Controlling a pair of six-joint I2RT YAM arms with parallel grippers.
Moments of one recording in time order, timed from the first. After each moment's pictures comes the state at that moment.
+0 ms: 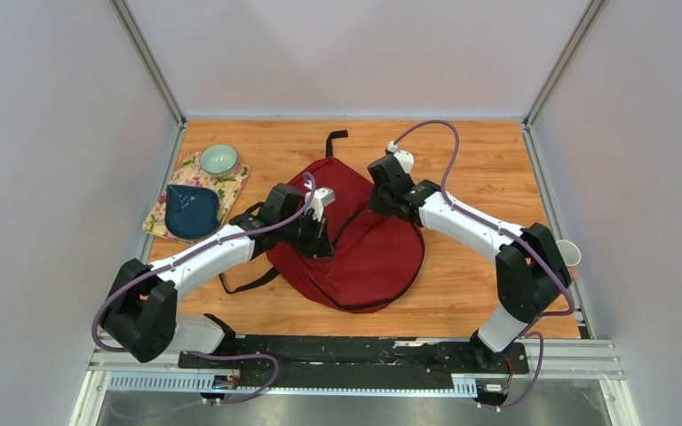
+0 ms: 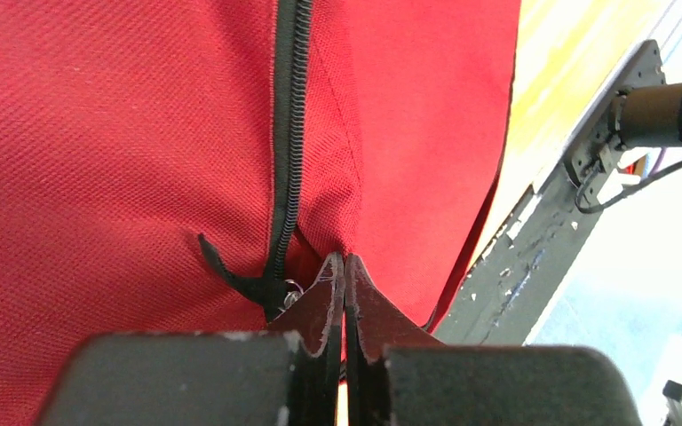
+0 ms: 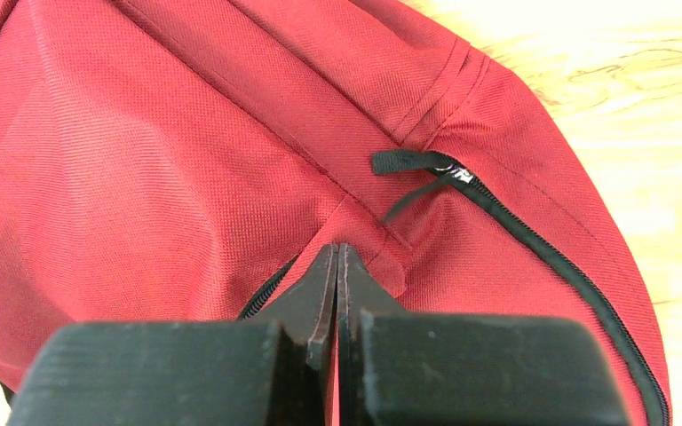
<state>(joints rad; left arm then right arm) -0.61 1.34 0.81 -0.29 0.50 -0.25 0.67 1.65 1.22 -0.41 0.25 0.76</state>
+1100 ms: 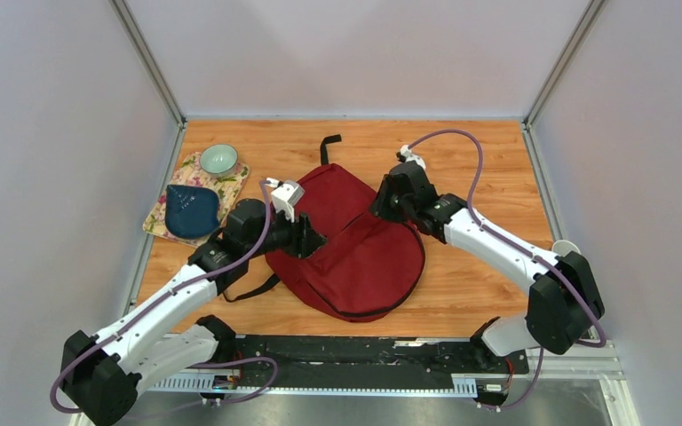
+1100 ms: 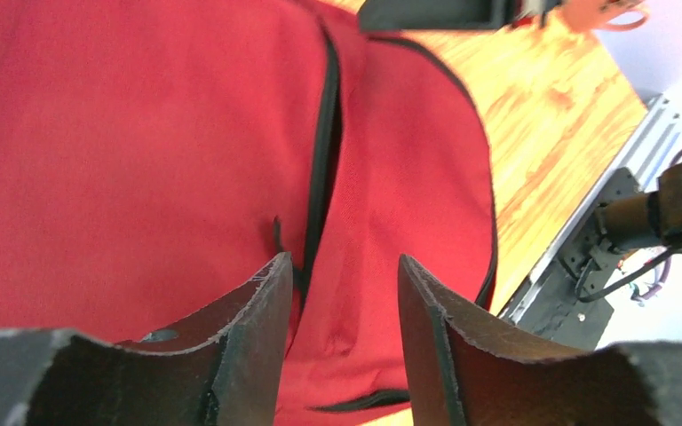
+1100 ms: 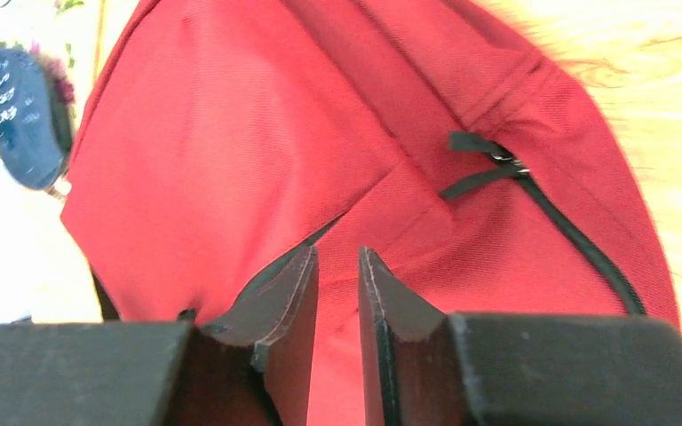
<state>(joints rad) -0.61 0.94 0.69 -0.14 0.33 -0.30 0.65 1.43 1.05 -0.33 0.11 0.75</state>
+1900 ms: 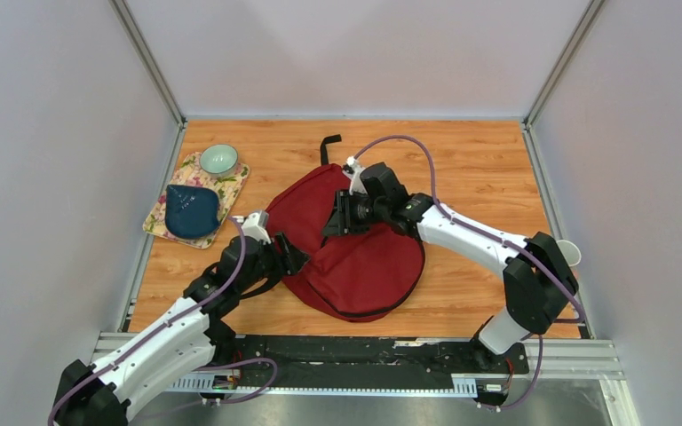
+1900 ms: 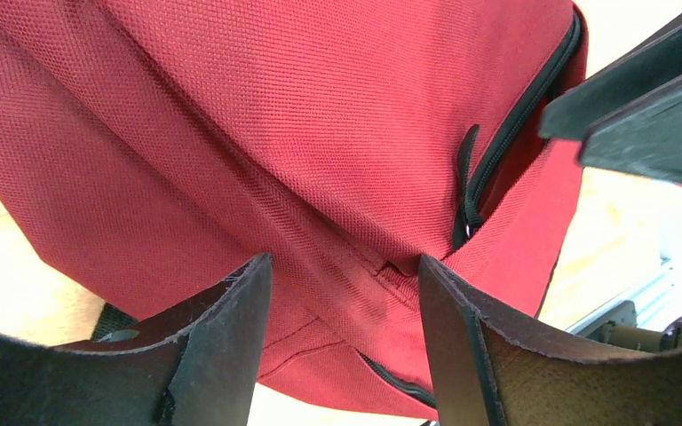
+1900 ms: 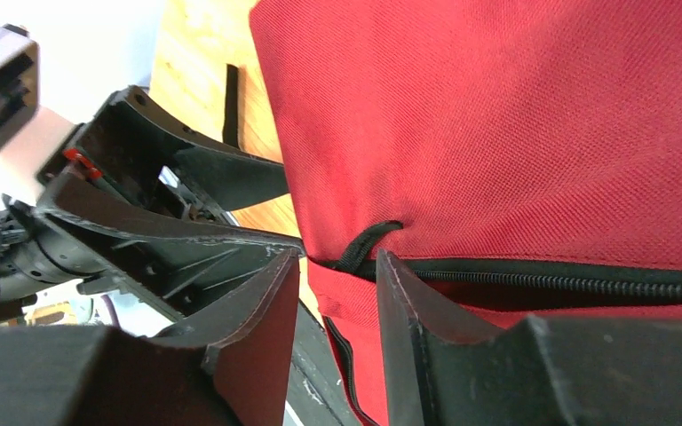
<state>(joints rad) -0.61 0.69 0.35 -0.16 0.00 -0.72 0.75 1.57 1.15 -0.21 -0.40 0.66</state>
